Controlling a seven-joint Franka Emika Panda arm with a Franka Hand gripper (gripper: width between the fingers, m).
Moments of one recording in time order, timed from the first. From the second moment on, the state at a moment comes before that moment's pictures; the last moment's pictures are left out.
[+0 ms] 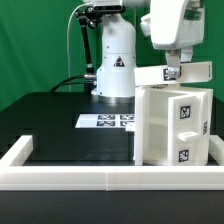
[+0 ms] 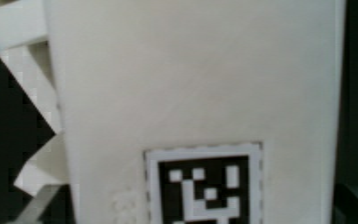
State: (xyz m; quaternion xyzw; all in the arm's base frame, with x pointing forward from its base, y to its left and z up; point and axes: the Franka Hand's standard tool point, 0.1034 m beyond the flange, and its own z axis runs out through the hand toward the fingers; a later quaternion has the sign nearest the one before) arm 0.560 0.072 0.157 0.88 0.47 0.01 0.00
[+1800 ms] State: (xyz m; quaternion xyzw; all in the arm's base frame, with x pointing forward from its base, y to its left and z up) arm 0.567 0.075 0.155 0.98 -0.19 0.05 -0.03
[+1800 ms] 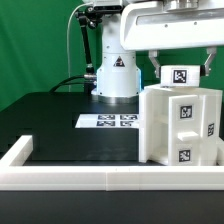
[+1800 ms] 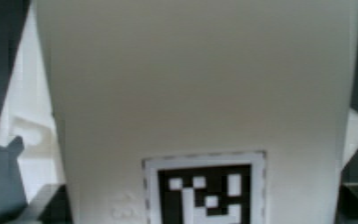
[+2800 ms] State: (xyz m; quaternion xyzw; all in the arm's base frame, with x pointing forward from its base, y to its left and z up) arm 0.566 0.082 0.153 0.82 -0.56 0.02 -0.06
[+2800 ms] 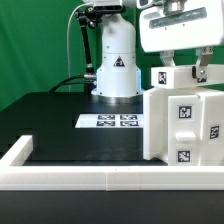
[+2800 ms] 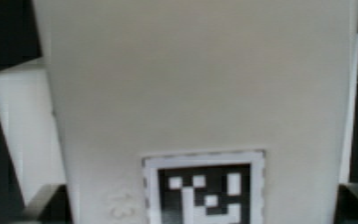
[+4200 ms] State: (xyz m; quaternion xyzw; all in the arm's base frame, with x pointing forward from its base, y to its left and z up) arm 0.565 0.119 0.189 0.69 -0.72 -0.03 -0.10
